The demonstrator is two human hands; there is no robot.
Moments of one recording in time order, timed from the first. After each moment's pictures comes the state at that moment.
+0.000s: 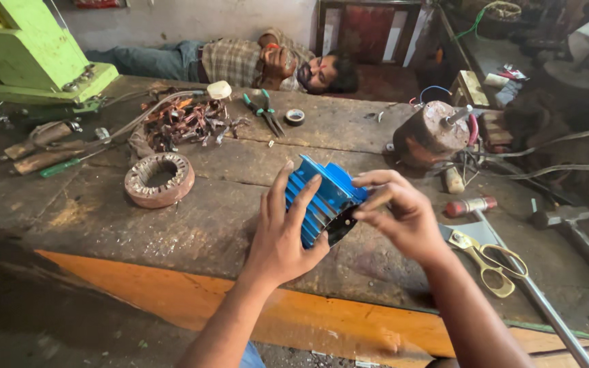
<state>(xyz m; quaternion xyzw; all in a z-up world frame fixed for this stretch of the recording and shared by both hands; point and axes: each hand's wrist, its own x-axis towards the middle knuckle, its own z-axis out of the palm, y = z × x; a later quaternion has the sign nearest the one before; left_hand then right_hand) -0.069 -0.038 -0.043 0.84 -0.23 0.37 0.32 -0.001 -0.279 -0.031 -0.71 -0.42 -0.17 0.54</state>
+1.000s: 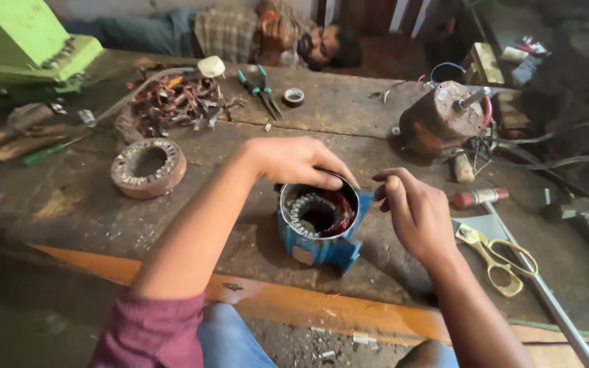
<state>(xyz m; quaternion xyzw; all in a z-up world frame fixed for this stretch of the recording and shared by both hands) 0.065 -0.020 0.032 0.78 -0.48 -0.21 0.34 -0.017 -0.277 -0.021 -0.88 -0.19 -0.16 0.41</state>
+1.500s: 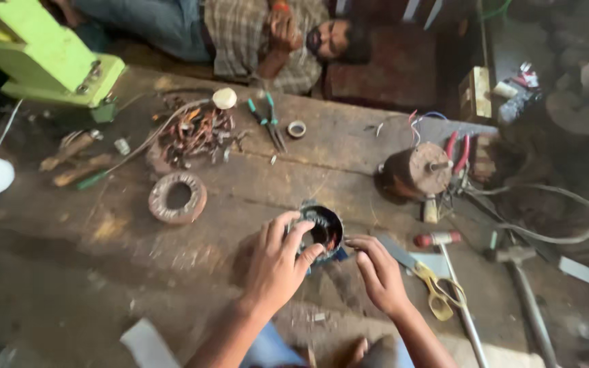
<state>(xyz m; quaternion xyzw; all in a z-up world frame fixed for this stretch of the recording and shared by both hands) -0.059 -0.054 0.078 0.91 -0.11 0.22 0.35 -0.022 -0.286 -0.018 -0.82 -0.23 -0.05 0.52</state>
